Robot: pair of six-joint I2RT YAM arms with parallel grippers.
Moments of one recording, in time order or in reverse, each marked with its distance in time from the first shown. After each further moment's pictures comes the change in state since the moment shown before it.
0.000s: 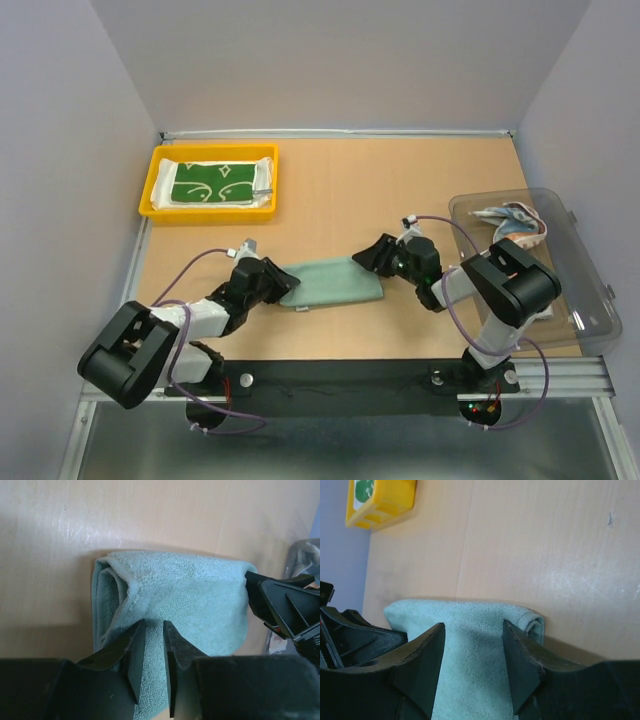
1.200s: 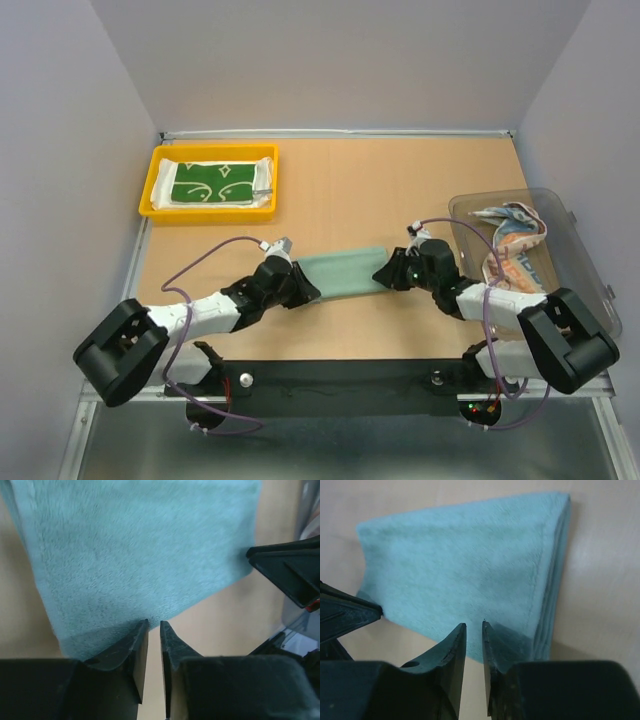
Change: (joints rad) left arm -0.219 -0.025 0.159 -0.214 -0.014 0.115; right arm -0.028 -0.434 -0.047 -0.531 -0.114 -0.230
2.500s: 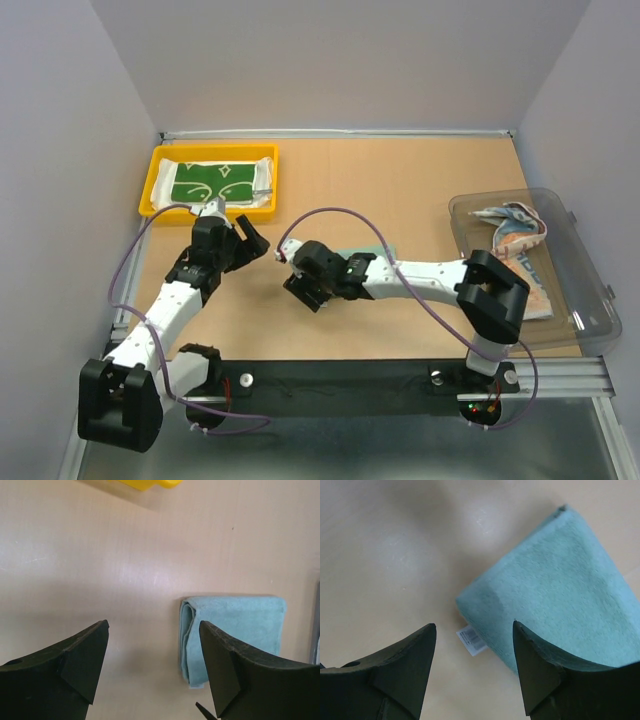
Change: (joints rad) left arm 0.546 -0.210 0.201 -0.400 0.062 0.334; right arm 0.598 0.470 0.817 -0.728 0.437 -0.544
